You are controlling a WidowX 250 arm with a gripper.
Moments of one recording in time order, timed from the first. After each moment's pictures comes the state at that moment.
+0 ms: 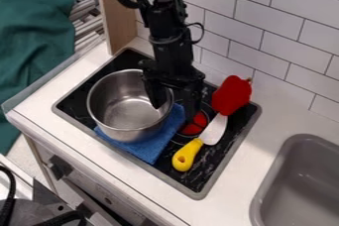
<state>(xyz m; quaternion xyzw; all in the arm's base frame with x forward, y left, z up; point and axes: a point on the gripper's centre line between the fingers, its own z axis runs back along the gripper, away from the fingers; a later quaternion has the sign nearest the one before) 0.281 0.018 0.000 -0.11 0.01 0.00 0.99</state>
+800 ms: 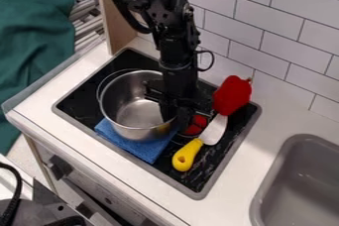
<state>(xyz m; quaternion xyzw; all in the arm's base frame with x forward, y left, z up) 0.277 0.009 -0.024 -0.05 -0.01 0.05 1.00</state>
